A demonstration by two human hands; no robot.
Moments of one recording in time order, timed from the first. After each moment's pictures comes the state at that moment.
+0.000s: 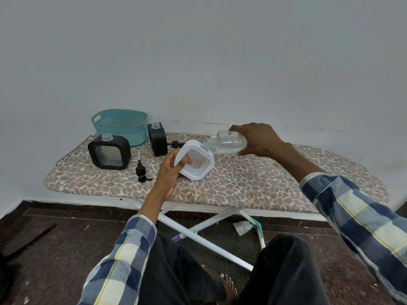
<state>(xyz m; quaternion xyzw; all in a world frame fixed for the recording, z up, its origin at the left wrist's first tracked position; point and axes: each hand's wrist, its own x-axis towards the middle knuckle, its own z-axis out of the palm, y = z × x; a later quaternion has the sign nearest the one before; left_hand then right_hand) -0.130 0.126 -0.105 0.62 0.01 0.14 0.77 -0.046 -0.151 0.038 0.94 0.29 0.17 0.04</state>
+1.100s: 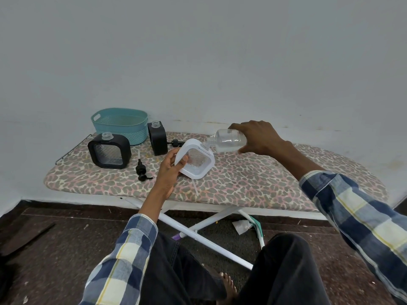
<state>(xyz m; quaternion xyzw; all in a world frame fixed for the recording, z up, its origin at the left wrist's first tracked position) -0.128 0.127 -0.107 0.62 0.01 0.14 0.77 -0.041 -0.150 0.037 0.94 0.30 0.18 0.05</state>
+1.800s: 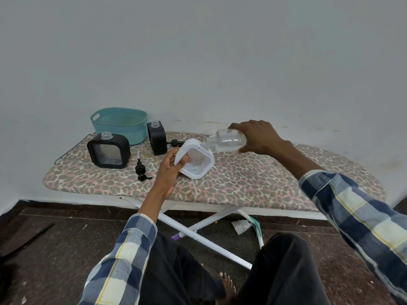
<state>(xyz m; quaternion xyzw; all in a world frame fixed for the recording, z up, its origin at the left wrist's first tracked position) -0.128 0.126 -0.106 0.62 0.01 0.13 0.78 -0.042 -0.151 0.038 0.94 0.30 0.18 0.05</state>
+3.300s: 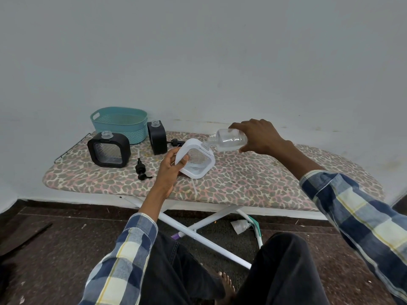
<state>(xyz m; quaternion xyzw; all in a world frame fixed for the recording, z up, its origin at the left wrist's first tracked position) -0.129 0.126 -0.106 0.61 0.01 0.13 0.78 -0.047 -0.151 0.041 0.94 0.30 0.18 0.06</state>
